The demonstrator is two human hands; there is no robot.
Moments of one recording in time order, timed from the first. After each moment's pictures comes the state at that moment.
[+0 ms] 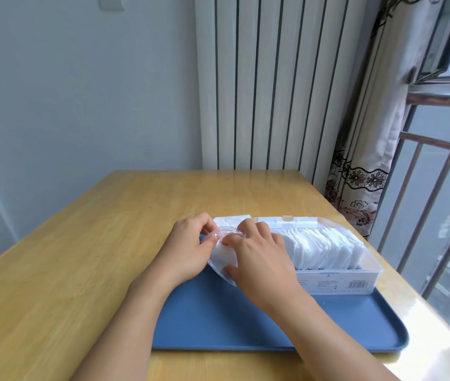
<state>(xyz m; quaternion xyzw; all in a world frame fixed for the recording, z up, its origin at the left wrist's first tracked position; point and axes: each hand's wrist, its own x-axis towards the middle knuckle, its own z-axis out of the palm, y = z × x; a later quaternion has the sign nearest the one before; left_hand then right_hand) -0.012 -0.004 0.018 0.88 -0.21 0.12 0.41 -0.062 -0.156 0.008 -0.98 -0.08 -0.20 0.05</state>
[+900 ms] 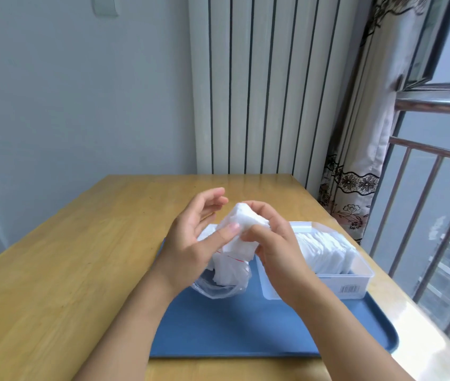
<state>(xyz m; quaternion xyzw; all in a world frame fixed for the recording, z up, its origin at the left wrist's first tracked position) -0.049 -0.018 0.049 0.71 -0.29 0.07 0.64 -0.073 -0.180 0.039 -0.66 -0.10 -0.11 0.74</state>
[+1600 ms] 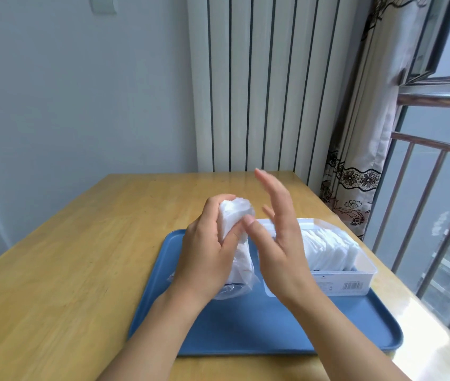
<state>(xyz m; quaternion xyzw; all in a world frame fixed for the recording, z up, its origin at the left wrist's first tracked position) -0.056 -0.047 0.036 0.78 -0.23 0.24 0.53 -0.083 -0.171 0.043 -0.73 -0.17 -0.34 0.56</state>
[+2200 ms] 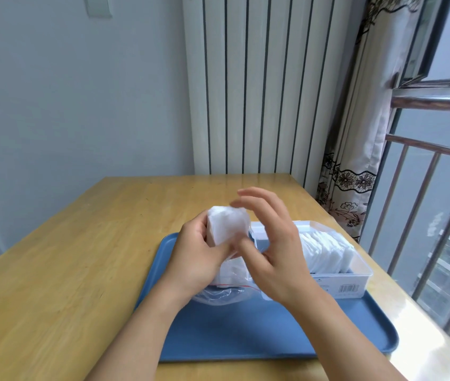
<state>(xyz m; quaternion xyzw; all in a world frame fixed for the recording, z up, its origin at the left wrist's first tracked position) -0.049 -0.040 0.041 0.68 -0.23 0.03 0.70 -0.079 -0.182 0.039 -0.79 -0.22 -0.40 0.41</state>
